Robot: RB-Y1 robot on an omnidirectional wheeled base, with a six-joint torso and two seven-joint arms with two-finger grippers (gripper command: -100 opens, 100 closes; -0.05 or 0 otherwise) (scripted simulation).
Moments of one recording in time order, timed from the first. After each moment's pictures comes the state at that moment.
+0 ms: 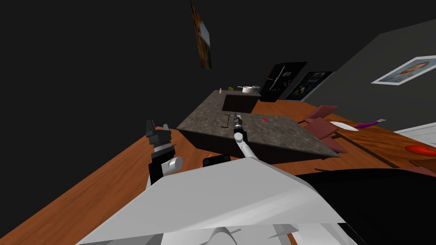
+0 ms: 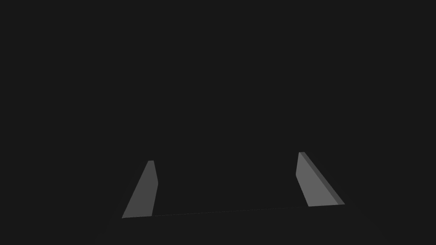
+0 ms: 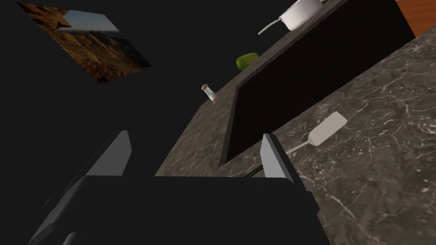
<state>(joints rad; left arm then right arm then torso) 0.48 -0.04 0.05 -2.23 0.12 -0.38 -0.08 0.04 -0.16 0.14 -1.67 -1.34 -0.53 -1.10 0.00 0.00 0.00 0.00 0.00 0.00</state>
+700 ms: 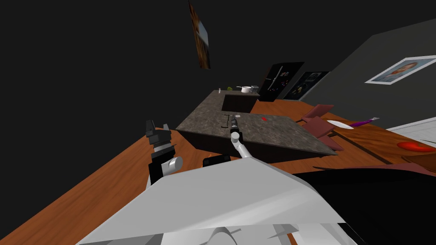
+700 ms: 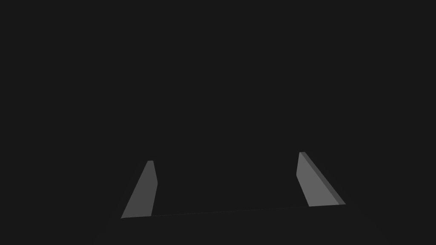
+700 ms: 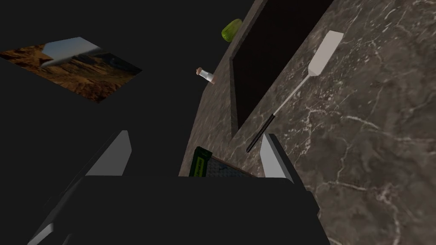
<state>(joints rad) 0.48 -0.04 0.05 -2.23 0.12 -0.38 -0.08 -0.01 -0.09 0.17 -1.58 -1.50 -0.55 -1.24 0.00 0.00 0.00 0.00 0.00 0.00</state>
